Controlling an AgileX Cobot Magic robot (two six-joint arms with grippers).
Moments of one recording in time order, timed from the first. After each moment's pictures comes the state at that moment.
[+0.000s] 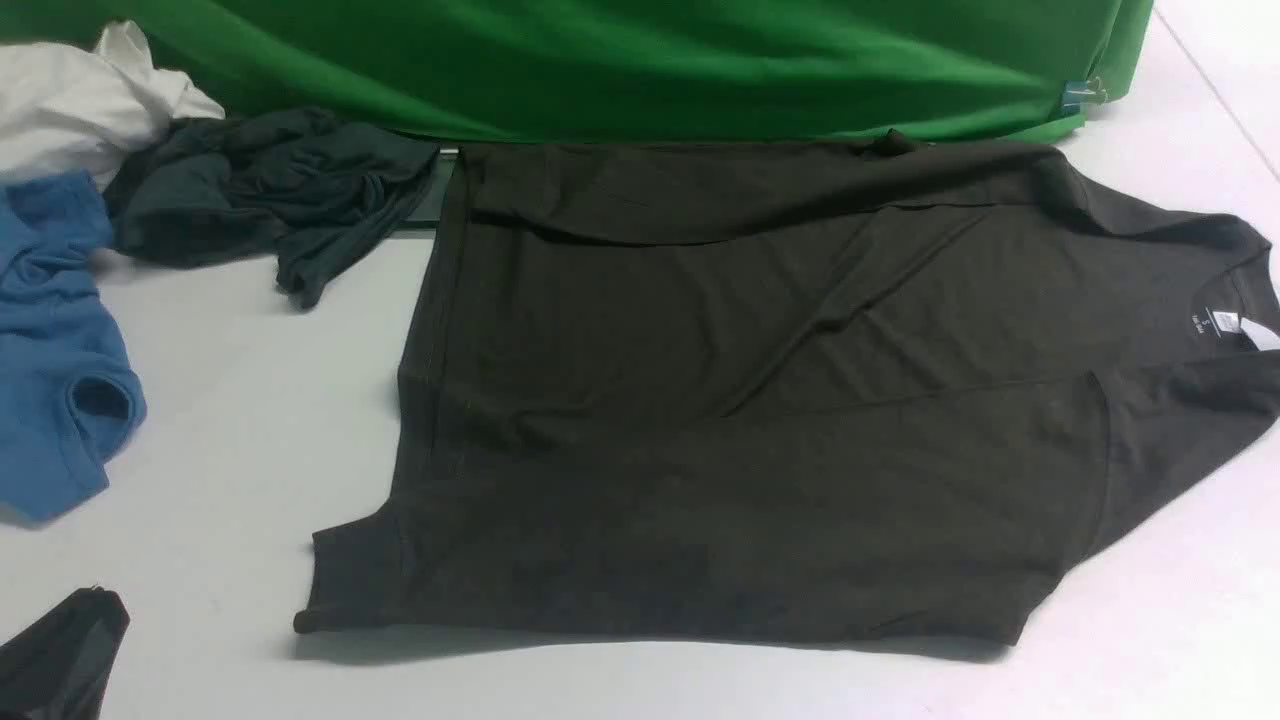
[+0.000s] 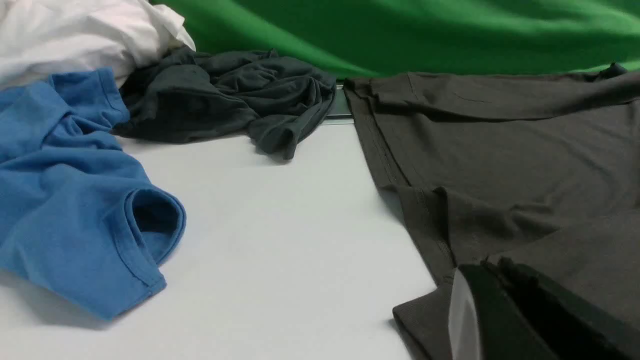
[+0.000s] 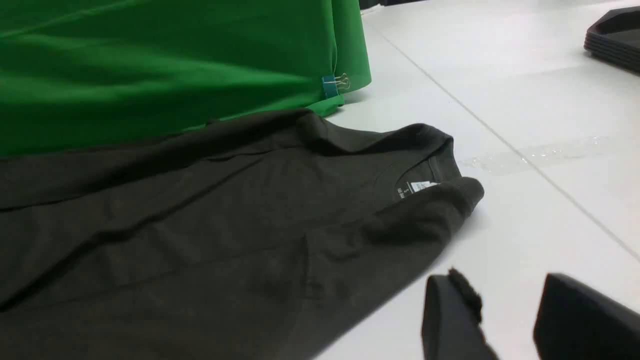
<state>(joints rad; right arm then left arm) -0.14 0.00 0.01 -0.03 0.25 0.15 -0.09 0.00 0.01 0.08 0.25 -0.06</state>
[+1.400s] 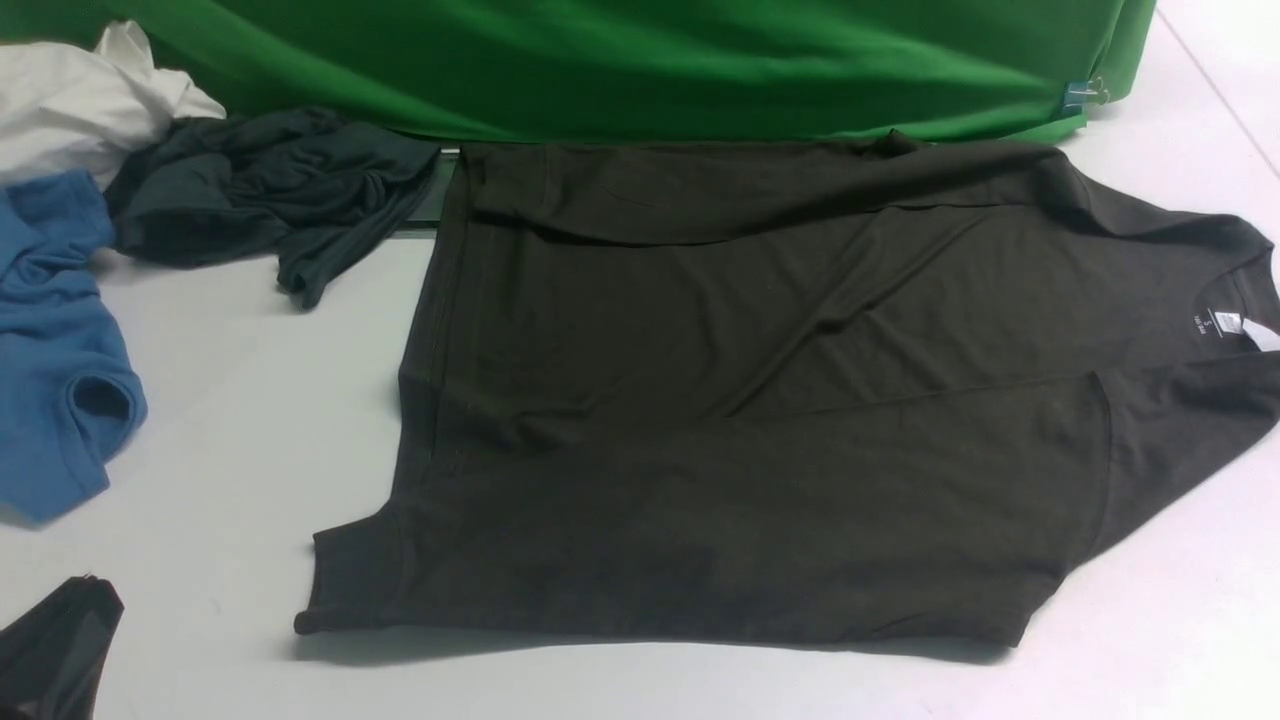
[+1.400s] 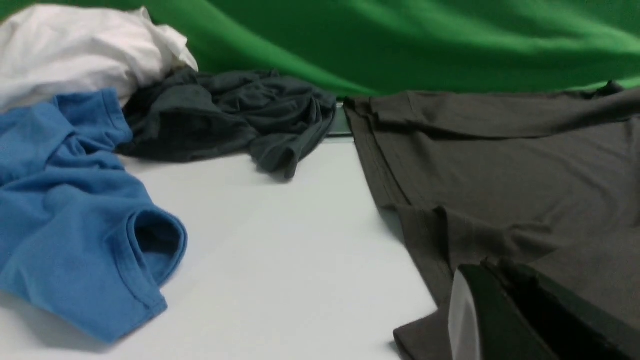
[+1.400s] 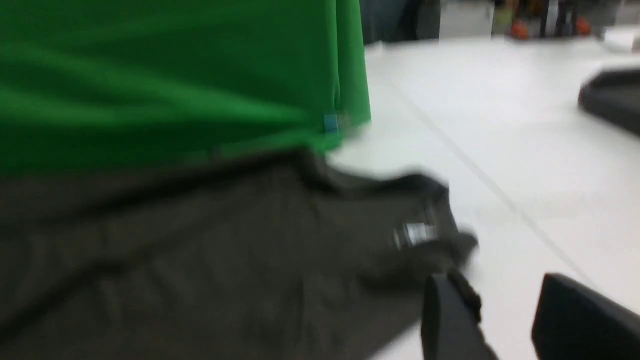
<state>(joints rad) -0.14 0.00 0.01 -0.04 0.09 0.12 -0.09 0.00 0.01 0.08 0.21 -0.06</state>
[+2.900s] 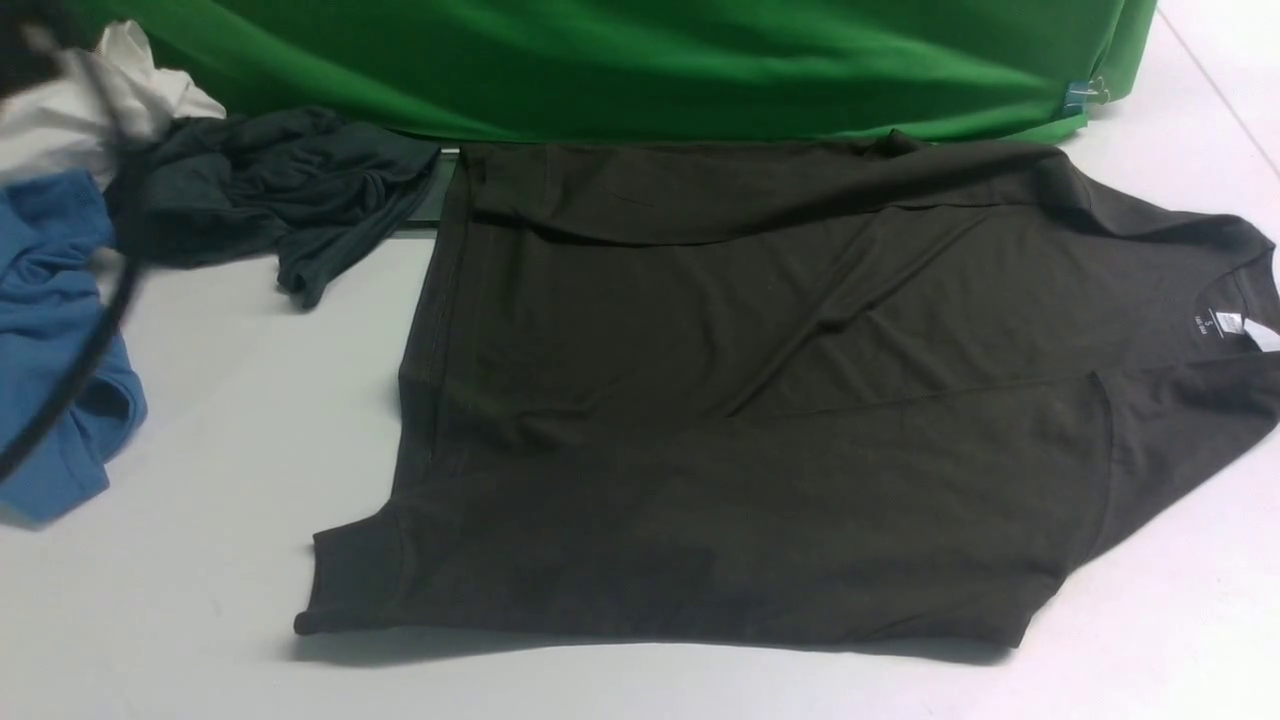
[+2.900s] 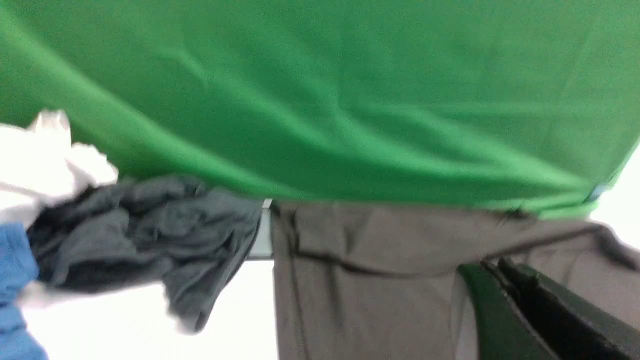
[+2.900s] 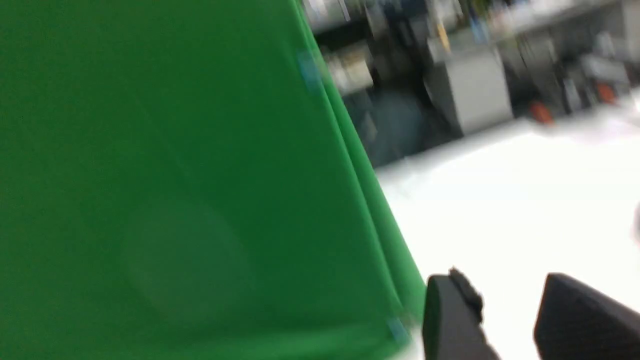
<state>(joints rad) -0.13 0.86 -1.03 -0.14 0.37 0.44 -0.09 0.89 -0.99 -0.15 0.50 0.00</state>
